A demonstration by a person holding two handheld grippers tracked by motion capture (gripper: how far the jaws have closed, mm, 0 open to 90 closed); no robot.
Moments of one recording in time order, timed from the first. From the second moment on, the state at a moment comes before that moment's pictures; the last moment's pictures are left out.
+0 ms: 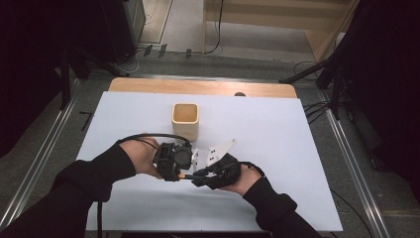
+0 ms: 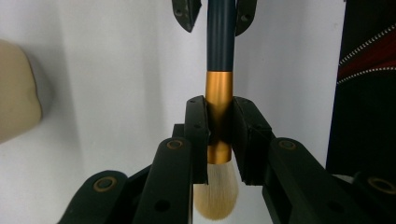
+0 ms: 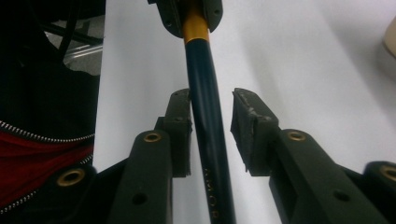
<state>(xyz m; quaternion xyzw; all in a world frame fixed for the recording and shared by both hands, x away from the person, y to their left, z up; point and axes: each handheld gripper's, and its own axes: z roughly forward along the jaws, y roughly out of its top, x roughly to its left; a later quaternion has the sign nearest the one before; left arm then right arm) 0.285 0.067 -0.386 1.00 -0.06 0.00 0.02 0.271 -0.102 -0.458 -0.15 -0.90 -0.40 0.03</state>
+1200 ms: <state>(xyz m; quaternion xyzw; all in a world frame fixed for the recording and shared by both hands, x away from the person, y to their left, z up) 0.305 0.091 -0.375 0.99 0.02 -0.02 0.10 0.271 -0.113 -0.459 -0.14 -0.90 -0.41 0.04</state>
